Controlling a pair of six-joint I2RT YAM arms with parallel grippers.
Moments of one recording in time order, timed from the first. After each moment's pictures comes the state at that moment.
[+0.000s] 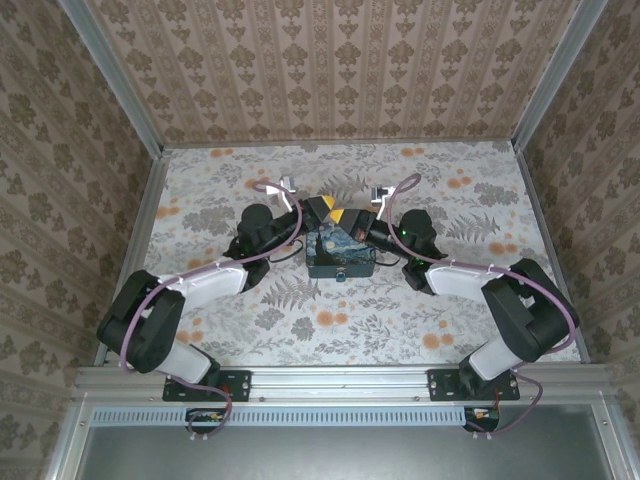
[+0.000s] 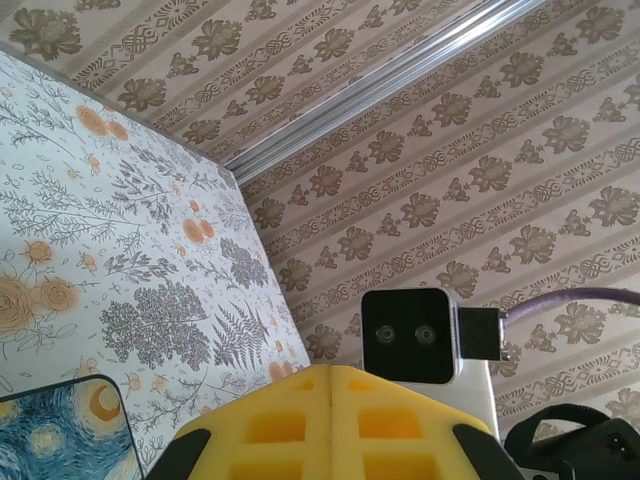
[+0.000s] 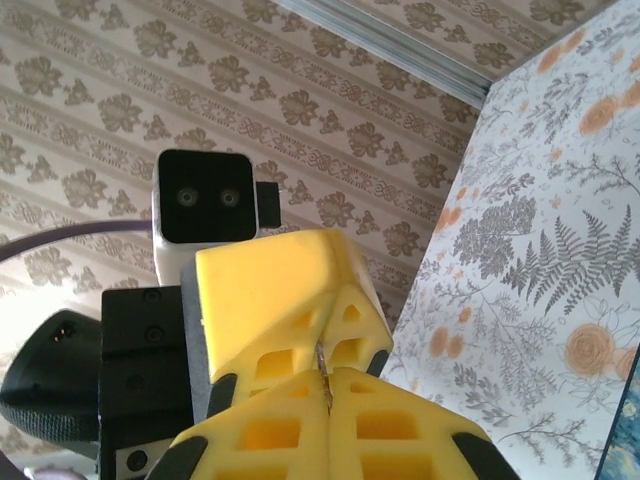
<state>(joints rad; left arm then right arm) -0.65 1.47 0.71 0.81 0.36 -1.05 0.52 1.54 0.65 0.97 -0.50 1.13</state>
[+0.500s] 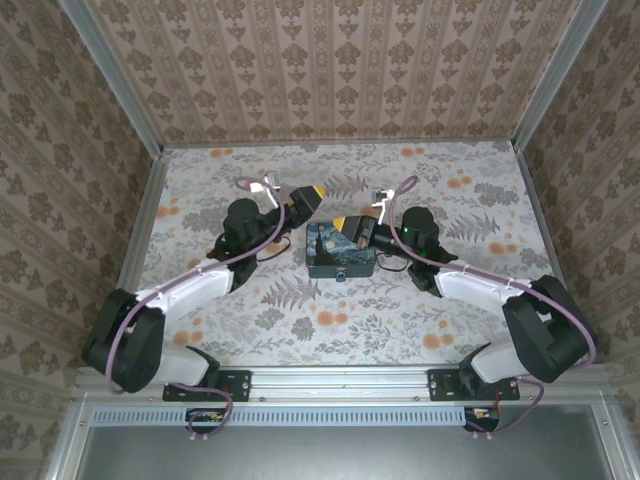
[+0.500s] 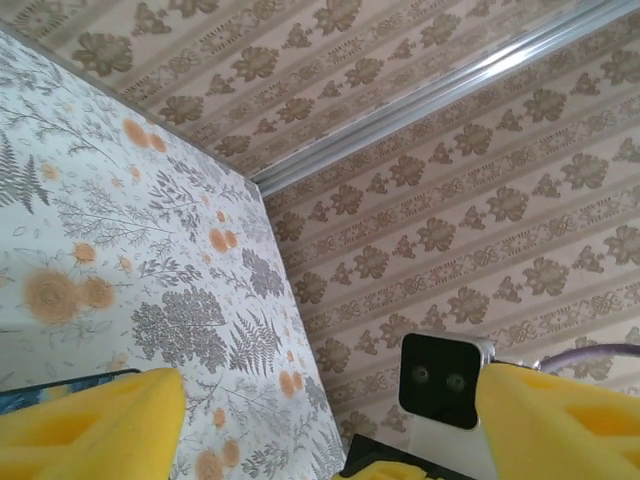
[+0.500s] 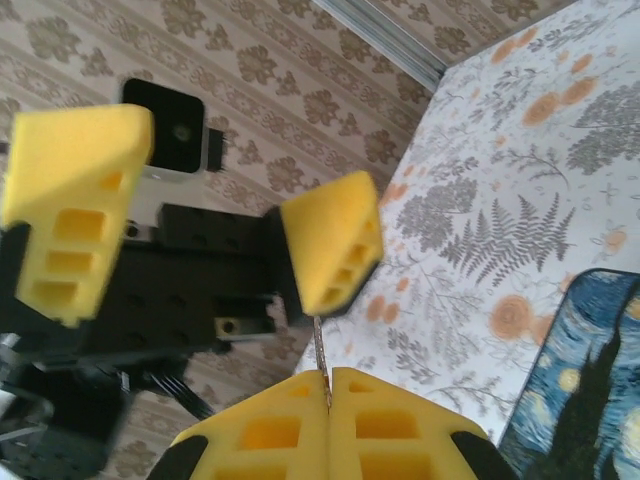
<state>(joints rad) -0.58 1.33 0.72 0.57 0.35 -1.06 0.52 1.40 0.66 0.65 -0.51 0.88</state>
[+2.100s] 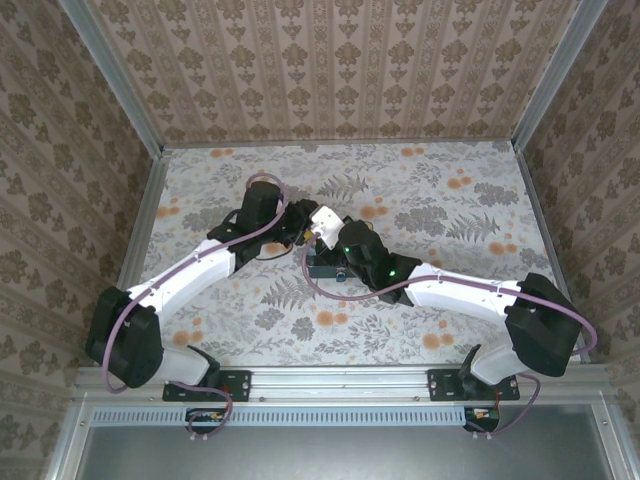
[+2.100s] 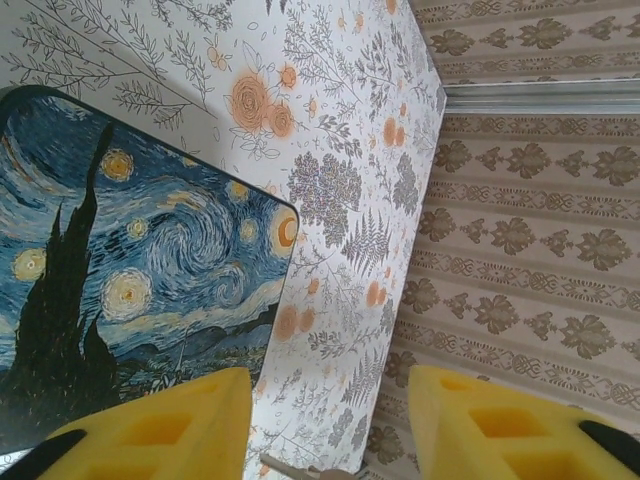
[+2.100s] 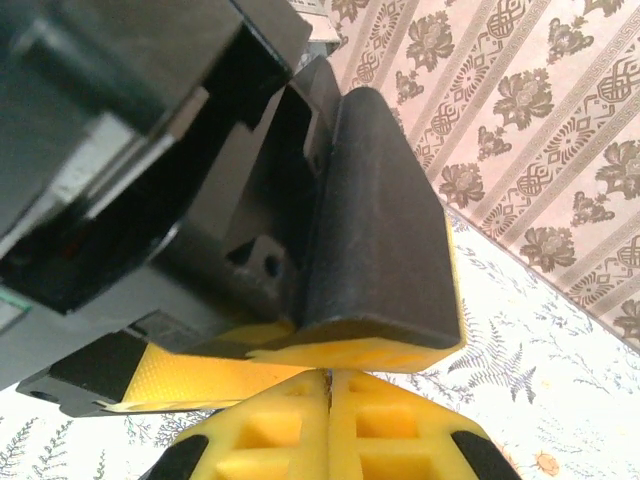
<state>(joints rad) -0.61 1.38 0.97 -0.13 0.34 -1.29 0.90 1.46 0.91 0.23 0.36 -0.24</state>
